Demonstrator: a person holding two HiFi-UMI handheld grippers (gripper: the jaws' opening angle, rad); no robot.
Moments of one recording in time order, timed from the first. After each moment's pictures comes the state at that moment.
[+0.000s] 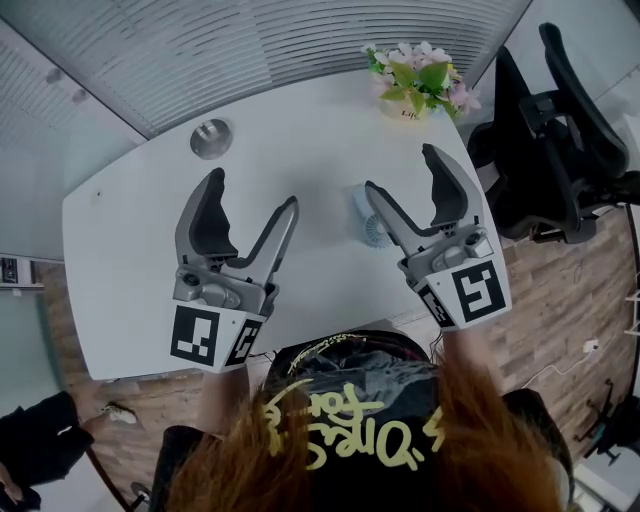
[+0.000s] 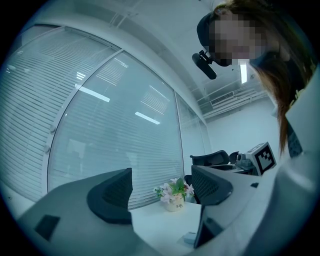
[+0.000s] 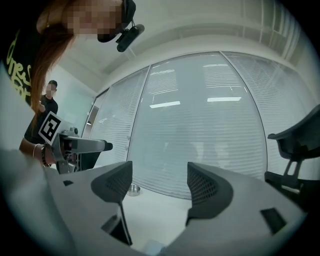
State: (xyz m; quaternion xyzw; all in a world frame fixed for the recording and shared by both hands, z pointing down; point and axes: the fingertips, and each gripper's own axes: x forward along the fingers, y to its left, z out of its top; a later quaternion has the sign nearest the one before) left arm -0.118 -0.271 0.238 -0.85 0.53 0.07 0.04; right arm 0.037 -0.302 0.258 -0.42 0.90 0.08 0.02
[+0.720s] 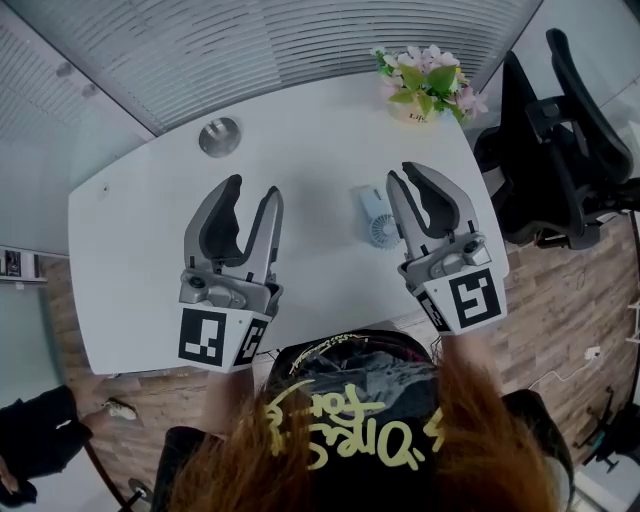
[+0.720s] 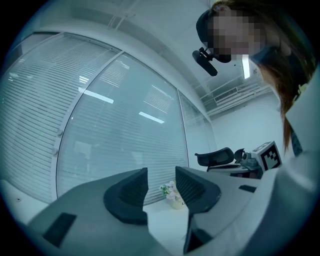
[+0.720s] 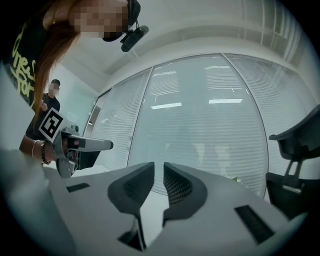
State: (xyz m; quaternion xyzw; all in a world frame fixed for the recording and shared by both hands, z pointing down) left arm -0.129 -0.266 0.242 -0.83 0.55 0.06 0.04; right arm 0.030 -0.295 0.264 -0.42 0.90 0.09 0.03
